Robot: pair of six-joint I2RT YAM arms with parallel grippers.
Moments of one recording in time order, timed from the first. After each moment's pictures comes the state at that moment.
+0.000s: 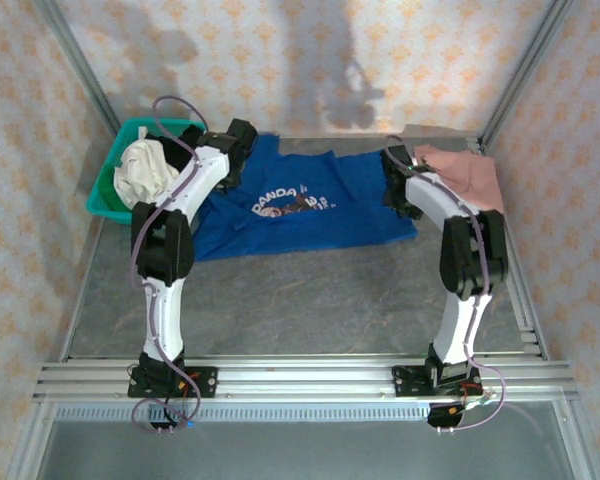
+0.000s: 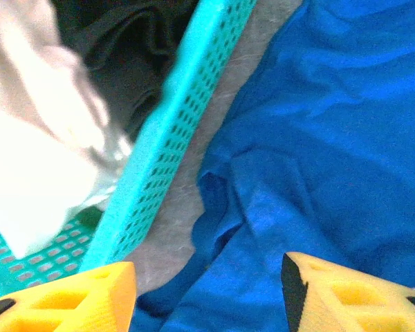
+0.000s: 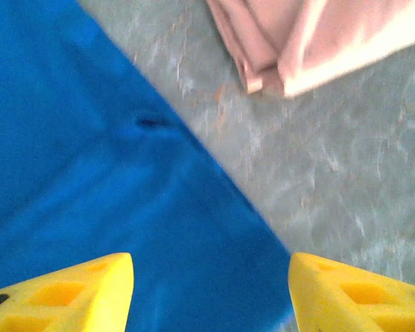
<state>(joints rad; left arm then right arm) -0.24 2.09 1.92 -1.13 -0.60 -0.51 0.22 1.85 1.39 -0.73 0.33 0.66</state>
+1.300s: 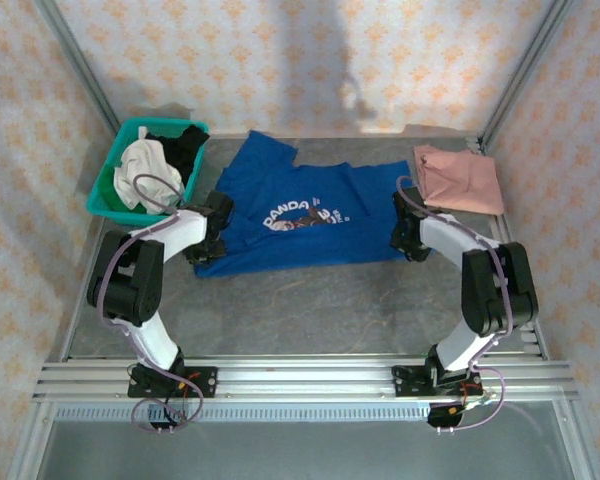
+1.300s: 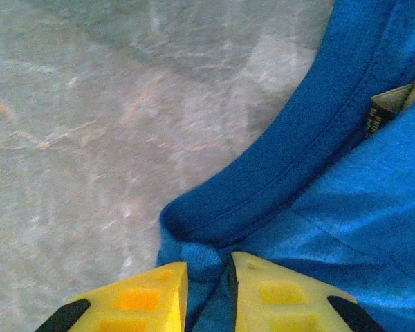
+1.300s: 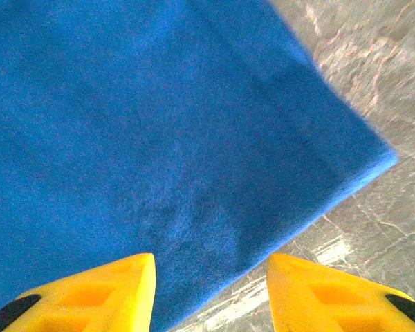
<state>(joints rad) -0.19 1.73 1.04 -0.79 -0.38 -0.59 0.19 1.61 0.98 -0.62 0.20 0.72</state>
